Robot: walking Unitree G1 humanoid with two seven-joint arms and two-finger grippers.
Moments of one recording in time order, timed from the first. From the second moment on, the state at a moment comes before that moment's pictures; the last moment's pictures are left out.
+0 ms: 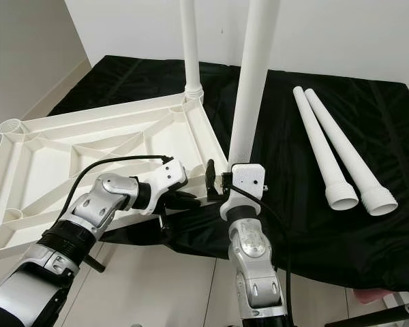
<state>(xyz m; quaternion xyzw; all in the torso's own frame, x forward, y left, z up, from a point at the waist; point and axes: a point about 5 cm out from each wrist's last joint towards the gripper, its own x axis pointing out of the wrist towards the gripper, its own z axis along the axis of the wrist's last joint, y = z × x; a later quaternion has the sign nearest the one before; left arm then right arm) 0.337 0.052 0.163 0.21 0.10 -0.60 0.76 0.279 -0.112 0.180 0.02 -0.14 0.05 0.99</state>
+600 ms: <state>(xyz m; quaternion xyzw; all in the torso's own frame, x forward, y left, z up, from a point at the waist) 0.339 0.046 0.164 0.20 0.09 -0.60 0.77 0.292 -0.147 0.178 0.02 -0.11 0.18 0.98</state>
